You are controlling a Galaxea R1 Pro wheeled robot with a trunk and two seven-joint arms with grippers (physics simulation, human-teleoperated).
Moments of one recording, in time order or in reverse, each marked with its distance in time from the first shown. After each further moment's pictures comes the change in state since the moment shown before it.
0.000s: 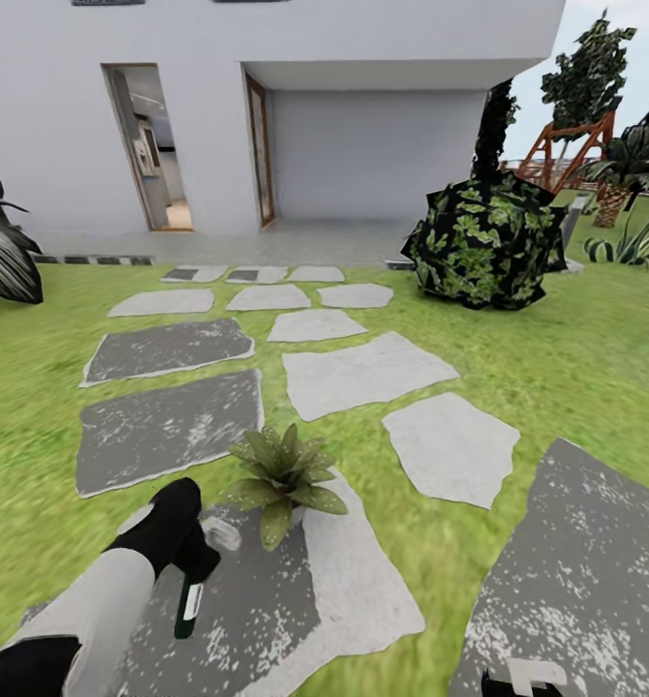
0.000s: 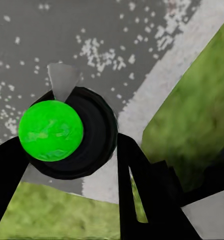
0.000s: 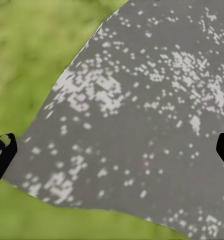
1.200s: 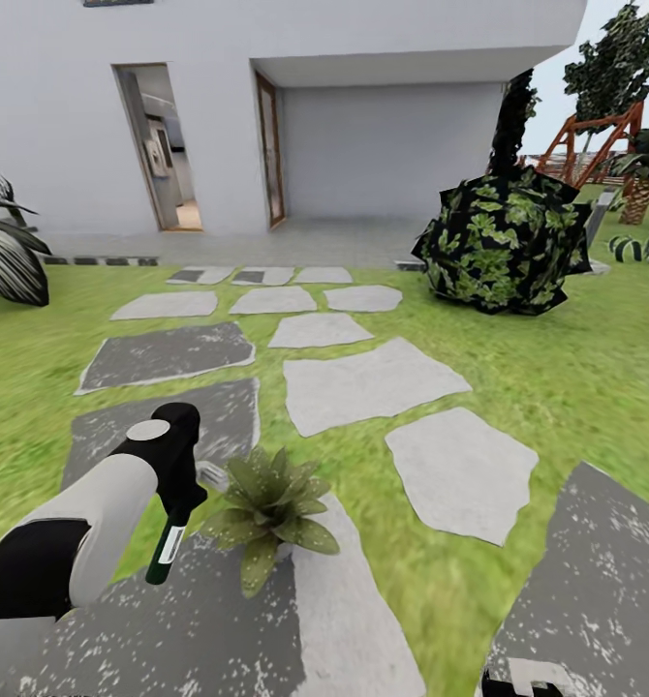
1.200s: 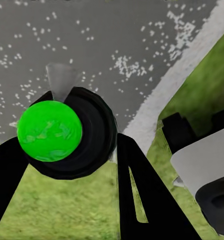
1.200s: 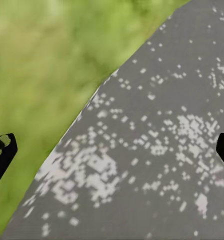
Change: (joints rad) left arm -0.331 0.029 -0.060 0.178 -0.509 -0.013 -0.537; right arm 0.000 -0.002 0.000 0.000 0.000 -0.001 -0.001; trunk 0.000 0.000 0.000
